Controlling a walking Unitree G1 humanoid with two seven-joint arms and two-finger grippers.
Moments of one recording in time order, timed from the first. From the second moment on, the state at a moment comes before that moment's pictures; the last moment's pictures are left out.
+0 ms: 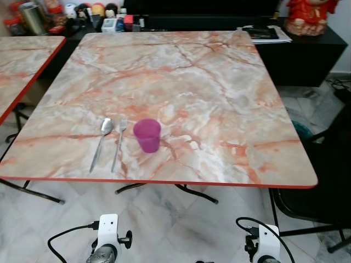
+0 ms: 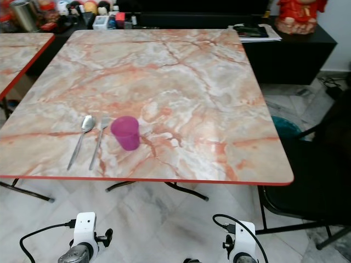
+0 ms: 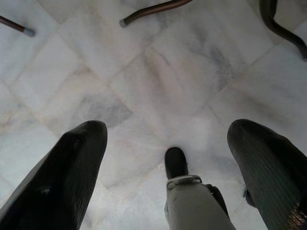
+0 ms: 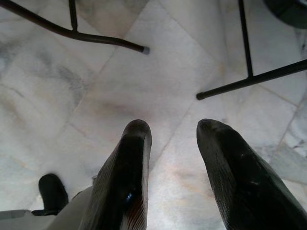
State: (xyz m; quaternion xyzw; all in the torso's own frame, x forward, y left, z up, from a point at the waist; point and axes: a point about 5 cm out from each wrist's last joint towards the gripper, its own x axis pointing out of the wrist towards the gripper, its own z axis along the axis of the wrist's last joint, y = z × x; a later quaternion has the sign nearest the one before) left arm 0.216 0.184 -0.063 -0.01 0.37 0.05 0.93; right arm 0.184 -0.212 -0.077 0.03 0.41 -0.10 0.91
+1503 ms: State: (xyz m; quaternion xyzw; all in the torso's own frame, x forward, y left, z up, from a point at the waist) left arm 0.217 0.286 -0.023 0.11 0.26 0.32 0.91; right arm 0.180 -0.212 -0.079 0.03 0.41 -0.09 0.91
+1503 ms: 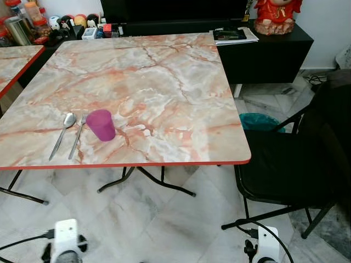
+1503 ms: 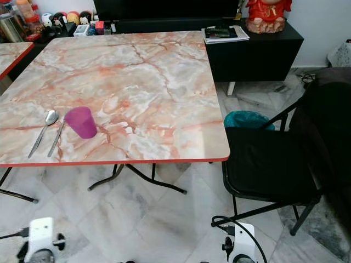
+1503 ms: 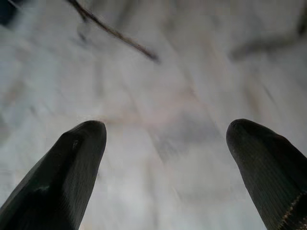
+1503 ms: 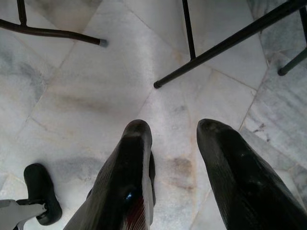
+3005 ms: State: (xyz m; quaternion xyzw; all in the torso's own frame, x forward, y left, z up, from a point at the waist) left arm 0.393 0.199 0.257 -0.03 -0.09 0.10 0.99; right arm 0.182 -0.209 -0.078 0.03 0.41 -0.09 0.91
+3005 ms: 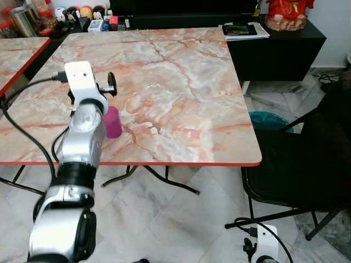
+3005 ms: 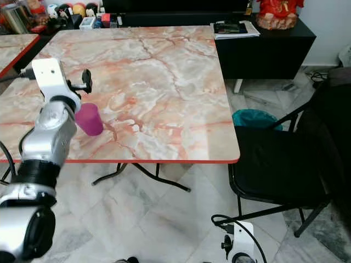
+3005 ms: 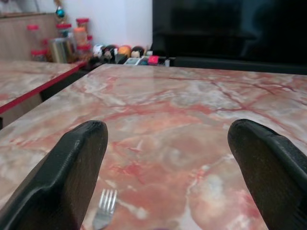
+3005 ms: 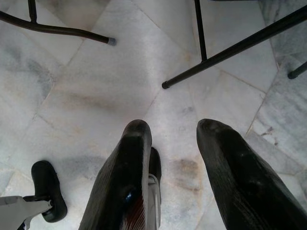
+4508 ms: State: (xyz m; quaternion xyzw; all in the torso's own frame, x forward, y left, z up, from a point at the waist) left arm 0.386 0.233 0.204 -0.14 0.11 0.09 0.98; right arm 0.185 -0.210 -0.077 0.03 0.40 -0.09 0.91
